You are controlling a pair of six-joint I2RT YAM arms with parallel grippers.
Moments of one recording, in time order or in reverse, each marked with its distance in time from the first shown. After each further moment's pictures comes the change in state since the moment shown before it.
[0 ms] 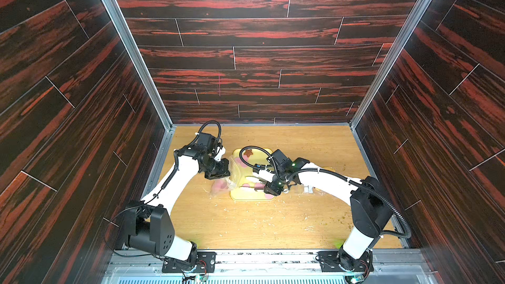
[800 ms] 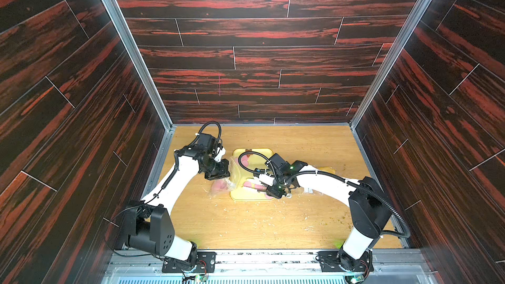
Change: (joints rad) left arm 0.000 0.000 -0.003 0.000 0.000 0.002; right arm 0.029 0.002 -0.015 -0.038 0.101 0.002
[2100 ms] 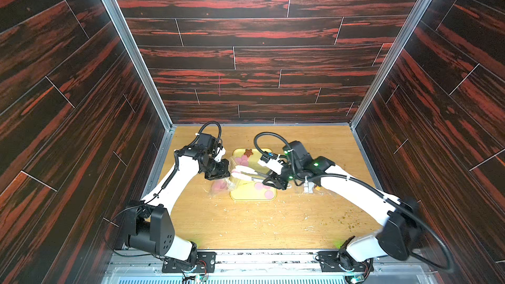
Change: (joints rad) left arm 0.000 0.000 0.000 -0.001 0.000 0.000; right arm -0.083 -0.228 -0.005 0.121 -0.379 0.056
